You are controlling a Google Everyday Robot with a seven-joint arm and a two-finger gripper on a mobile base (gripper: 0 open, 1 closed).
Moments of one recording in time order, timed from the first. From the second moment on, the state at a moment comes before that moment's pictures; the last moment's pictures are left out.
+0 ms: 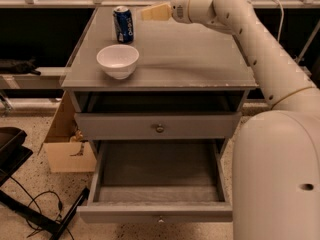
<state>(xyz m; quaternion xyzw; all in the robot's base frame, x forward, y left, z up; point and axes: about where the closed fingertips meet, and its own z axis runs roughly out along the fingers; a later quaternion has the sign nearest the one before) 0.863 0.003 0.969 -0.34 0.67 0.27 0.60</state>
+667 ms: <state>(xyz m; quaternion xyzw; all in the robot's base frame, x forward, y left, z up) 0.882 0.085 0.950 -0.35 0.67 0.31 0.57</state>
